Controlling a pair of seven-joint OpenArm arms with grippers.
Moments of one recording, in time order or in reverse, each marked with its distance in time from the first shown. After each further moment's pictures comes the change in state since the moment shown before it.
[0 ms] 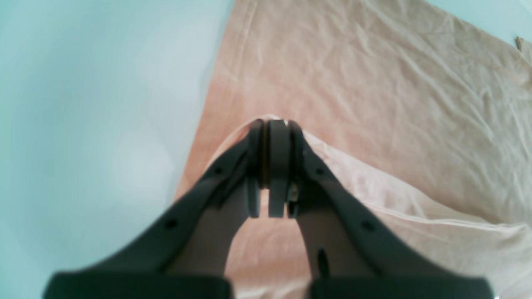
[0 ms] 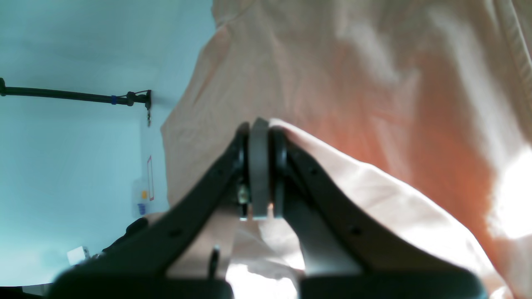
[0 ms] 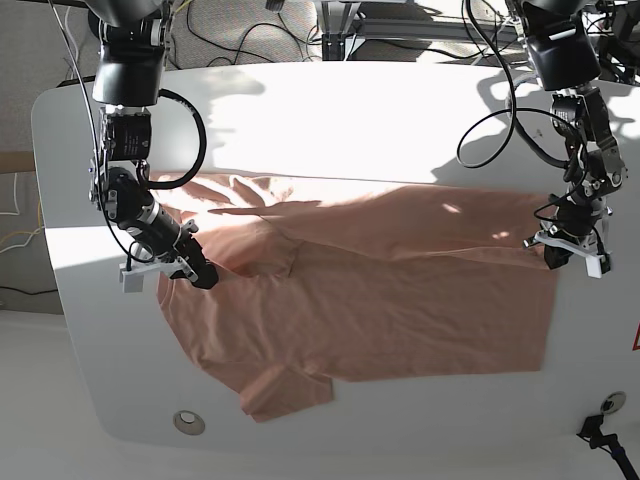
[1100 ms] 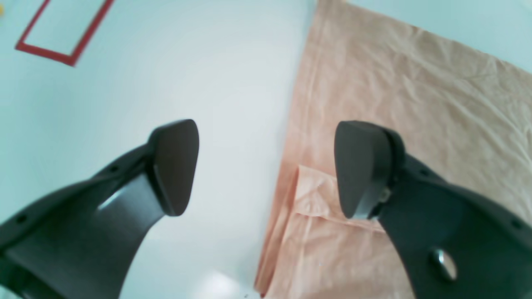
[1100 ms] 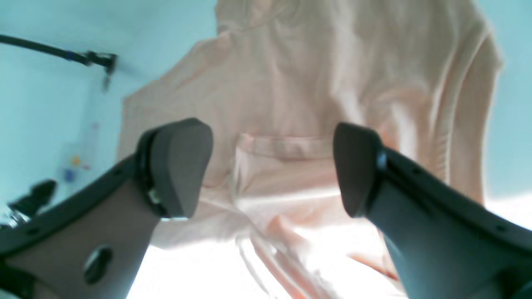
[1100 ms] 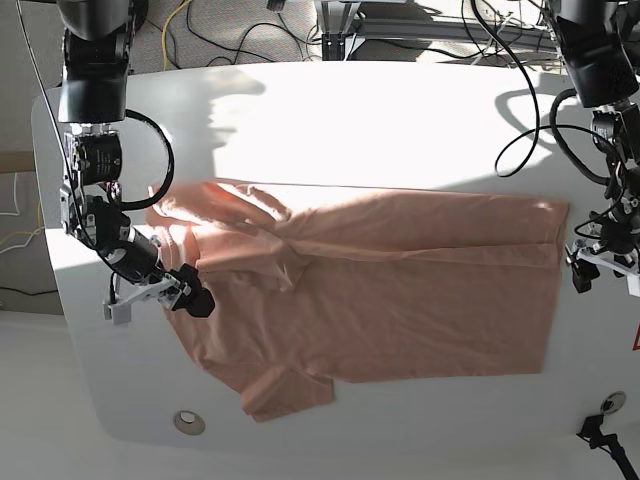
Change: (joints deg) left arm -3.0 -9.5 0.4 -2.1 0.2 0.0 -0.1; right arm 3.3 10.2 -9.4 5.0 -3.2 0.0 -1.7
